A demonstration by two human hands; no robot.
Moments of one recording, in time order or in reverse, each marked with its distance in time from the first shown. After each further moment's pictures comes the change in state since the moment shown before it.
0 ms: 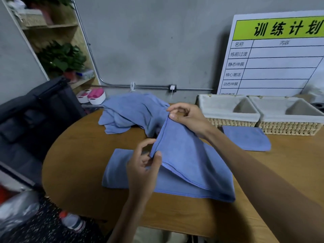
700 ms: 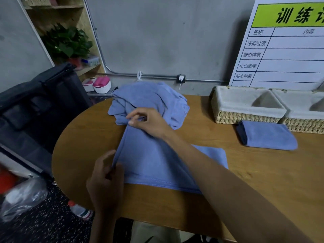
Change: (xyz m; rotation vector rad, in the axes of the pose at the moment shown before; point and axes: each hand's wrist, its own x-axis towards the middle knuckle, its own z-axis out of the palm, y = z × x) left_hand -0.002 -0.065 -0.109 0.470 0.266 0.004; right_hand 0.054 0.033 0.157 -0.174 -0.177 -0.073
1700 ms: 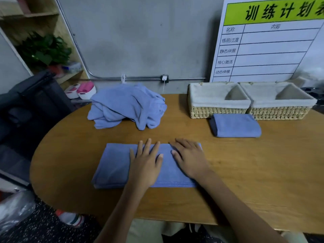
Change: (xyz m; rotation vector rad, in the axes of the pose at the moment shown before) left_hand -0.020 0.047 0.130 0.652 -0.870 0.275; right_hand -0.200 0.057 -0.082 -0.936 0.060 0.336
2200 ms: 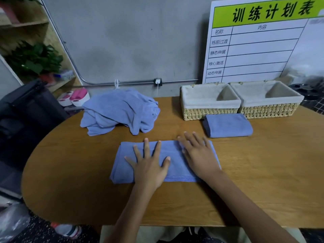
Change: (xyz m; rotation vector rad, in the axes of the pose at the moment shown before) left_hand 0.005 0.035 0.004 0.008 -0.081 -0.124; right_hand -0.013 0.034 -0.023 -0.123 0.043 0.076
